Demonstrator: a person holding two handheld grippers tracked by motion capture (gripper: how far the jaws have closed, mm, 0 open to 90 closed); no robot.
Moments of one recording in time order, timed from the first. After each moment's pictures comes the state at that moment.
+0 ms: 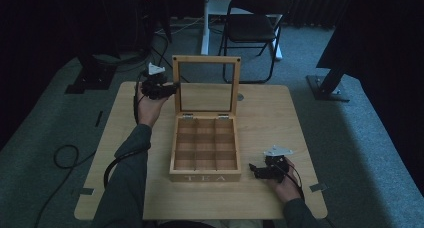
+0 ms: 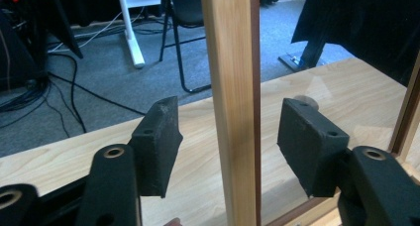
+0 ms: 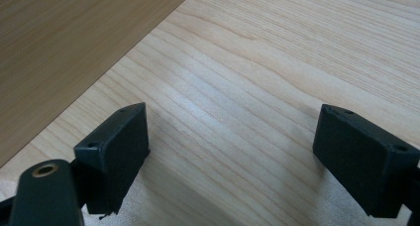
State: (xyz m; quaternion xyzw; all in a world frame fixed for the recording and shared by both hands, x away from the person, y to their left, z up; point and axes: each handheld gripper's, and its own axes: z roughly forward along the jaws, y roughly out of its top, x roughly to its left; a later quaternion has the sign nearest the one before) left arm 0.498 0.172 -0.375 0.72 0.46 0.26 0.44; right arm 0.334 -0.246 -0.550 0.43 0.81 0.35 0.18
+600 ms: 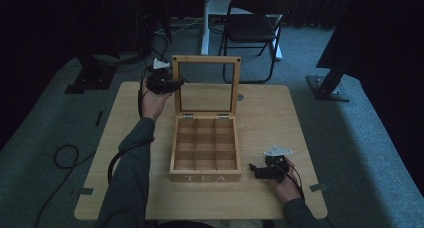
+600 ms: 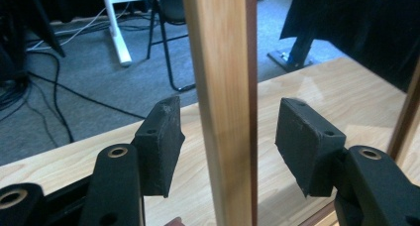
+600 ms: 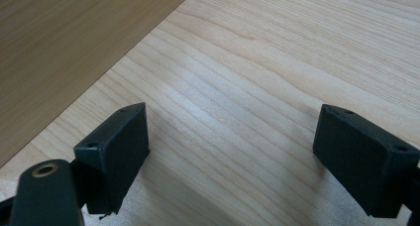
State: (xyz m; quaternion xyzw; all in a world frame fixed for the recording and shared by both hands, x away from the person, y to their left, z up) left arm 0.519 0.164 -0.373 0.73 0.45 0.24 0.45; right arm 0.334 -0.246 -0.550 0.43 0.81 0.35 0.18
